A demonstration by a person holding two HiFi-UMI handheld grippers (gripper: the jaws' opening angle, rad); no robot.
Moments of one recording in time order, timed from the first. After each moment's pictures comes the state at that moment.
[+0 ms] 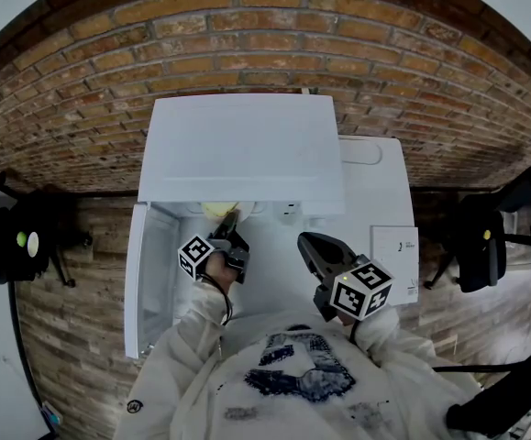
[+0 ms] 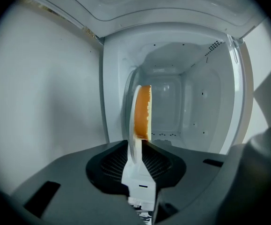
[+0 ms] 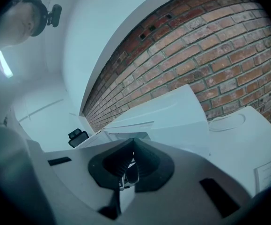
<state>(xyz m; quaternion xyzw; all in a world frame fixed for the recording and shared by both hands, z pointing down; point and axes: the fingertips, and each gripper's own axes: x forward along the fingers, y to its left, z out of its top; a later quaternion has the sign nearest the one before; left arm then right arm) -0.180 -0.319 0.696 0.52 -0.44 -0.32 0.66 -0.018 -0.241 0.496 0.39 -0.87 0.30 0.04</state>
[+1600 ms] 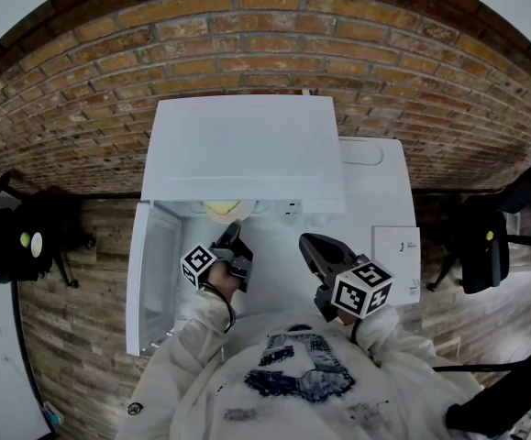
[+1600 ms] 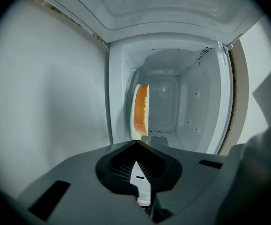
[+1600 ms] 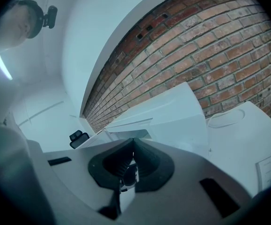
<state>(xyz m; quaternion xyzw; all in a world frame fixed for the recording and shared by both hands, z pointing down) -0.176 -0.295 0.690 0.51 -0.43 -0.33 0.66 -0.015 -0.236 0.501 0.39 -0.87 0.32 0.03</state>
